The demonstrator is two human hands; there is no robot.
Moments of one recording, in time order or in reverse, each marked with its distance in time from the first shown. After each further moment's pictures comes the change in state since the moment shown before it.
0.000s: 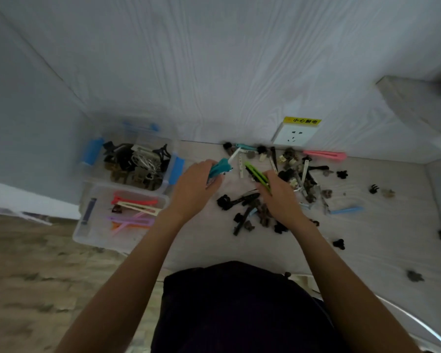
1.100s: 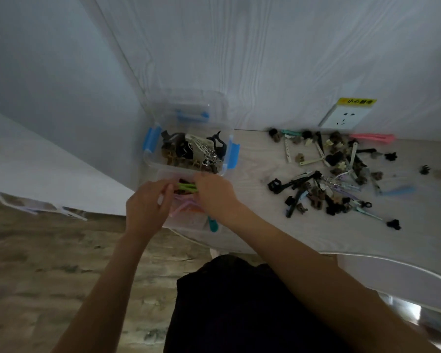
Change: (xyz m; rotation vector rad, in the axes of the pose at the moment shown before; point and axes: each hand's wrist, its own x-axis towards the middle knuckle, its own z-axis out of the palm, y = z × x) left_hand -0.113 -0.158 -0.105 0.238 0.215 -0.106; right_hand -0.007 -0.225 0.125 -0.256 -0.209 -0.234
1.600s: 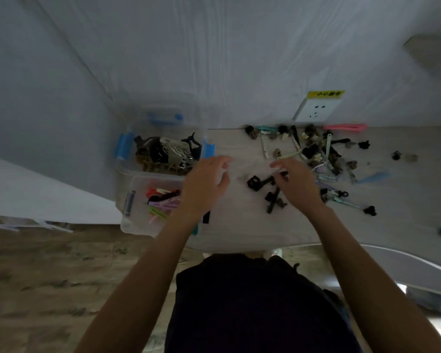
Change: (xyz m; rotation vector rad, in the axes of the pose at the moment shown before) left_hand 0.046 0.131 0.056 -0.234 -0.176 0.273; right_hand -0.079 0.184 -0.039 0.235 0.361 0.338
